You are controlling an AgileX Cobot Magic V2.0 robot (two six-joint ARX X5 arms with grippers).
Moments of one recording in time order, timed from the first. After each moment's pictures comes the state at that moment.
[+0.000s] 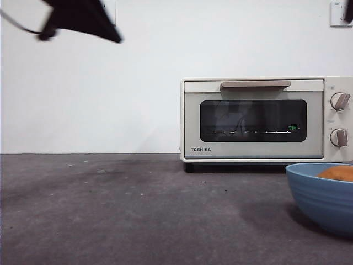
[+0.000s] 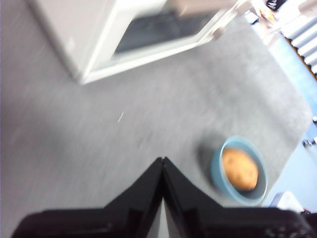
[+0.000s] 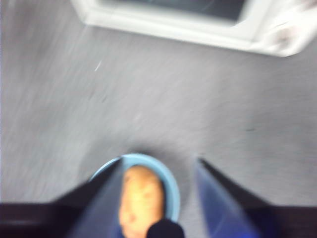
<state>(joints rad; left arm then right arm) -0.33 1.44 1.34 -0.64 0.57 -0.14 0.34 0.93 1.12 -1.00 0.06 0.09</state>
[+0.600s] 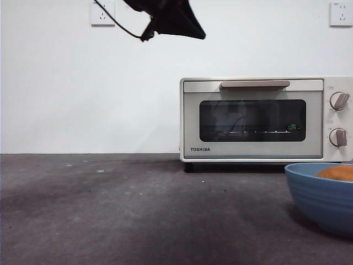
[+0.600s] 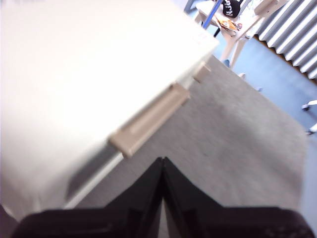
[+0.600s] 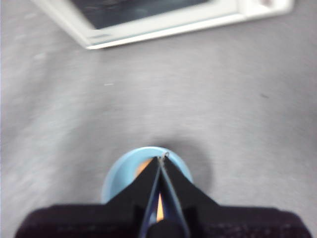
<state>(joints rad) -0.50 1.97 2.02 -0.61 0.52 -0.07 -0.15 0.76 0.90 -0.95 -0.41 0.07</state>
